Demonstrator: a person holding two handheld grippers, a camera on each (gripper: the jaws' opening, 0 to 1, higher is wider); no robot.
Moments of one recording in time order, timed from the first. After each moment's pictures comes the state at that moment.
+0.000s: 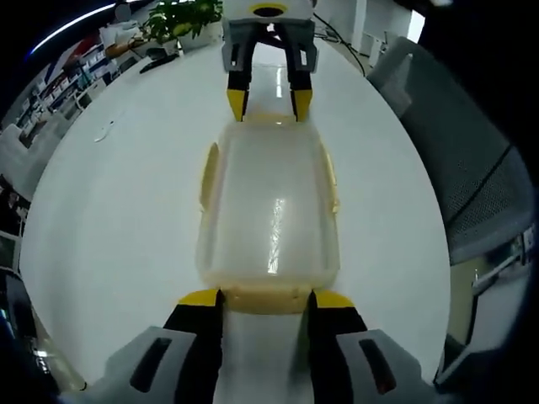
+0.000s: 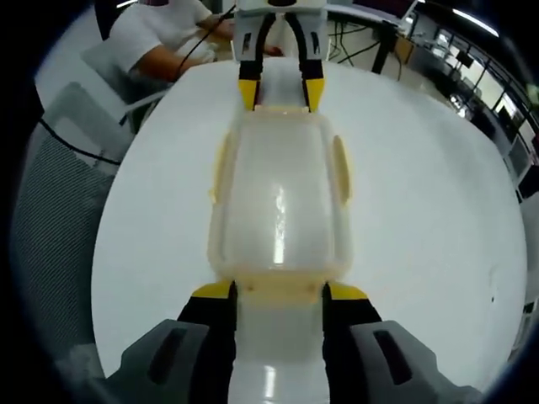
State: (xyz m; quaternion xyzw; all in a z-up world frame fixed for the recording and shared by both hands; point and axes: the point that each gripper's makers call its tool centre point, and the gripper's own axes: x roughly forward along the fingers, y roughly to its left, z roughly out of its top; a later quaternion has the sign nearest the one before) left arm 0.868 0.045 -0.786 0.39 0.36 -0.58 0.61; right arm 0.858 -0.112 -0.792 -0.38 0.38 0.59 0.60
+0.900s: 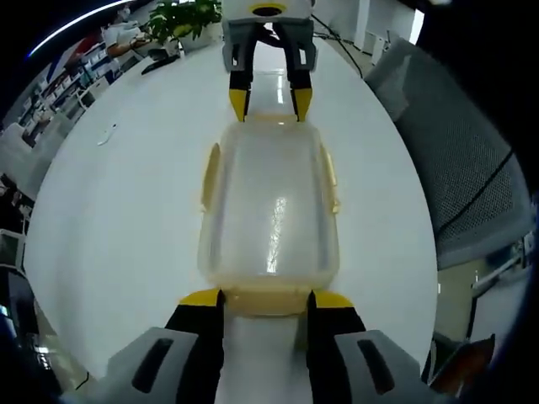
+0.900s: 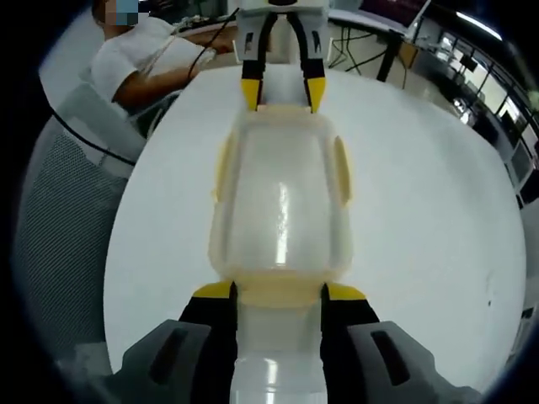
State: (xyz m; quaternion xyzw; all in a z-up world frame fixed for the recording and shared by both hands) left arm 0.855 0.051 -0.764 0.40 0.37 -0.57 0.62; right arm 0.845 -0.110 -0.772 -0.38 0.37 0.60 0.59
